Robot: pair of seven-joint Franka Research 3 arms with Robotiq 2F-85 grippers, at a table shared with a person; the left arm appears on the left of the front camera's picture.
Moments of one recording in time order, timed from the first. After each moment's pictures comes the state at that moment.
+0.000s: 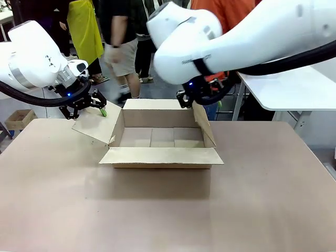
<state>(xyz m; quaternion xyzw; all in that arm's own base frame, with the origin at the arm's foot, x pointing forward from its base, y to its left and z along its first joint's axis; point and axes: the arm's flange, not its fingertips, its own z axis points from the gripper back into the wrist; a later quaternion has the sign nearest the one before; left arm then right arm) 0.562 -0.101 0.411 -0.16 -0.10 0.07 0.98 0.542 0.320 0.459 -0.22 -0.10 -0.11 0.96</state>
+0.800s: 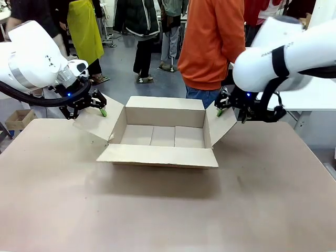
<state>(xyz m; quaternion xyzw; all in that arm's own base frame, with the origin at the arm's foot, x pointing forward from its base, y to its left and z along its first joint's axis) 0.562 -0.101 0.411 -0.16 -0.10 0.07 0.98 0.525 0.133 0.412 0.13 -0.12 -0.14 0.97</state>
